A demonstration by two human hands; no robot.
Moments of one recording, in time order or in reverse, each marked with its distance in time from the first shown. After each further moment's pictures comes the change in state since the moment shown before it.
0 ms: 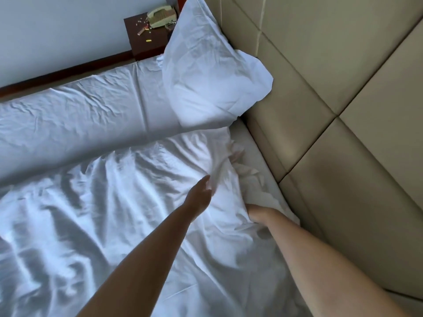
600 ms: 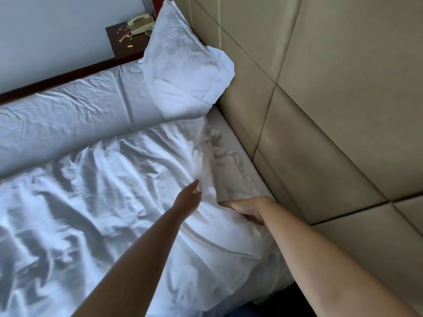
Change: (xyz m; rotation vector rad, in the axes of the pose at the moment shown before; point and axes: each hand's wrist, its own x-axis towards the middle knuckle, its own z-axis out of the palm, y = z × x) left_hand -0.088 -0.032 0.056 0.227 0.032 0.050; right_hand -0.099 0.063 0.046 0.191 -0.119 0.116
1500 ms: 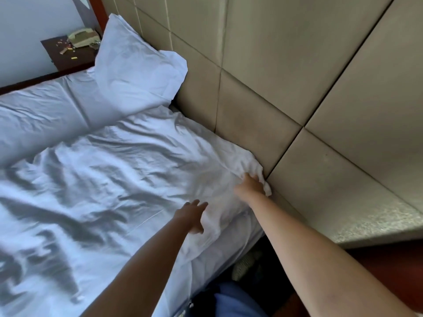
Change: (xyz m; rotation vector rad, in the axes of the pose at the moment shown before) left_hand -0.104 -0.059 0.067 0.902 -0.390 0.426; right_hand -0.055 0.099 0.085 -0.005 0.986 -0.010
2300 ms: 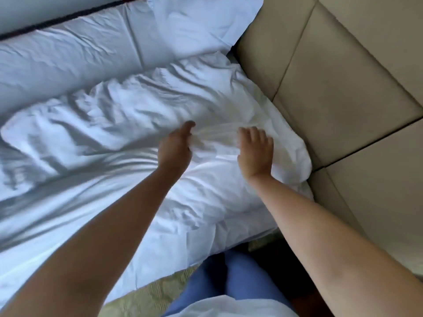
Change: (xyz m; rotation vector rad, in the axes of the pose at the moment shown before) left_hand -0.043 -0.083 -0.051 -0.427 0.934 -0.346; right_hand 0.026 -0.067 0.077 -0.403 0.739 -0.850
